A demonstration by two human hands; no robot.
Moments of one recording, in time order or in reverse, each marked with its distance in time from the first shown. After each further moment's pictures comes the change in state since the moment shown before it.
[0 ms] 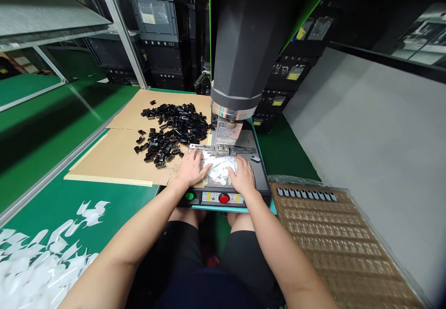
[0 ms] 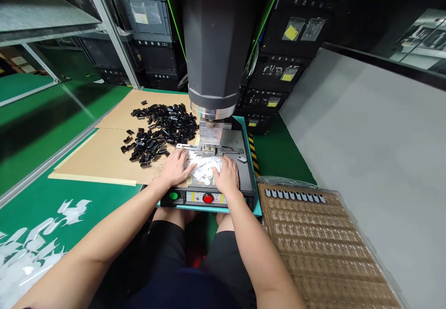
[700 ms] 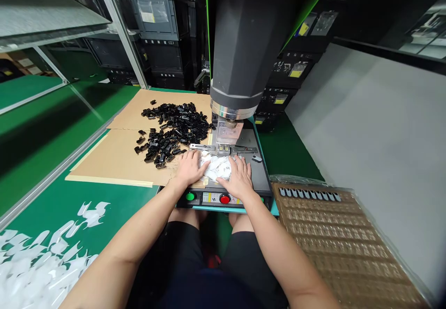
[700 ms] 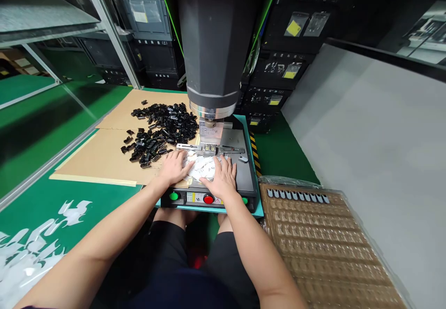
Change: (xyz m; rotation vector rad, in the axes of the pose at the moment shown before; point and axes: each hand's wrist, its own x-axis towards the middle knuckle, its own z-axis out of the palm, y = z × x) left_hand 0.003 -0.004 0.003 0.012 0.079 -0.037; right_hand -0.007 -0.033 -0.018 -0.118 -0.317 0.043
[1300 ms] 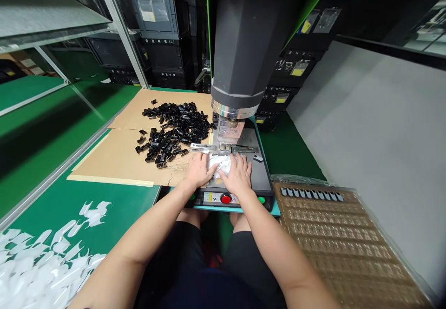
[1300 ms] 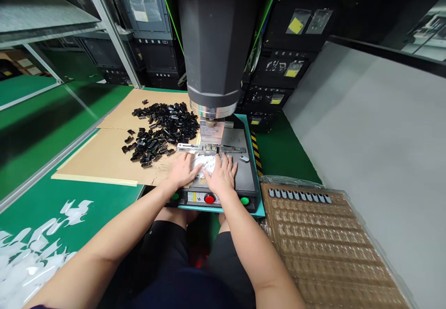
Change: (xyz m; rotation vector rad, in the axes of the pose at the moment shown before) left_hand -0.002 0.023 0.020 -0.108 0.024 0.057; right_hand 0.013 -0.008 0.019 -0.032 0.171 0.036
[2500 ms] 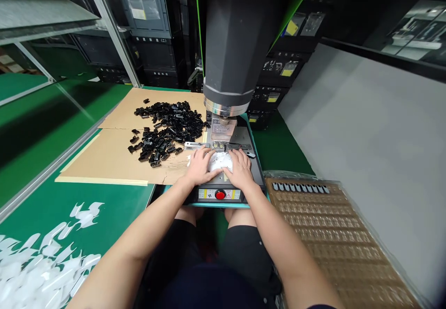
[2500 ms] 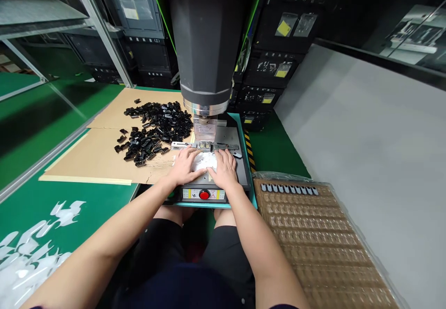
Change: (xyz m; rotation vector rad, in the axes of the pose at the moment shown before) left_hand 0.003 0.014 -0.003 -0.140 -0.044 0.202; right_hand 0.006 0.041 -0.024 0.042 -0.033 -0.140
